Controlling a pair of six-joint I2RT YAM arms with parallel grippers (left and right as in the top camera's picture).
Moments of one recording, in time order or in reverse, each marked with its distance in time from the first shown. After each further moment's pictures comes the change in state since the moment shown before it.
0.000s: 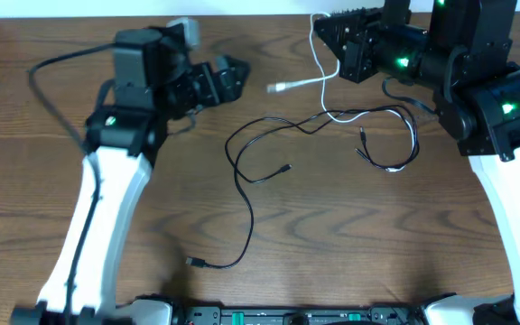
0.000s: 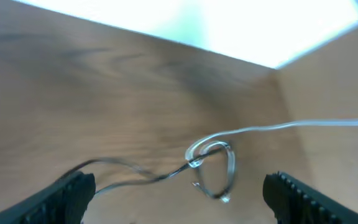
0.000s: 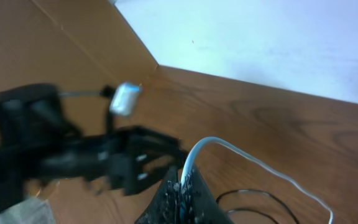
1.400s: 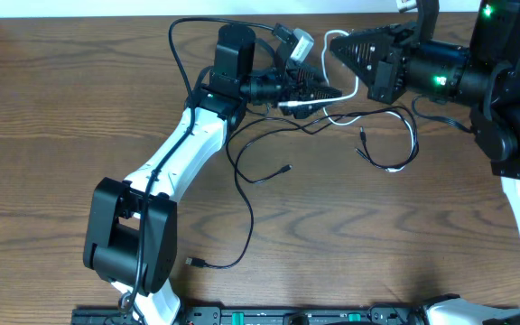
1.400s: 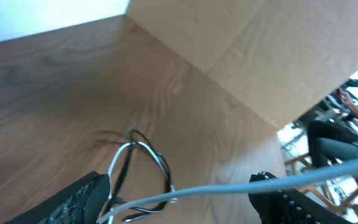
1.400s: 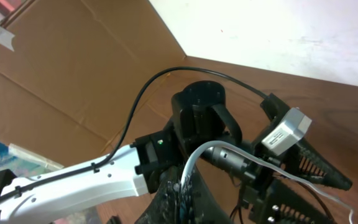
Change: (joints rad) left arm -0.217 0.385 -0.006 0.595 0.494 0.225; right arm -0.071 -0.079 0.000 -0.083 -0.180 -0.008
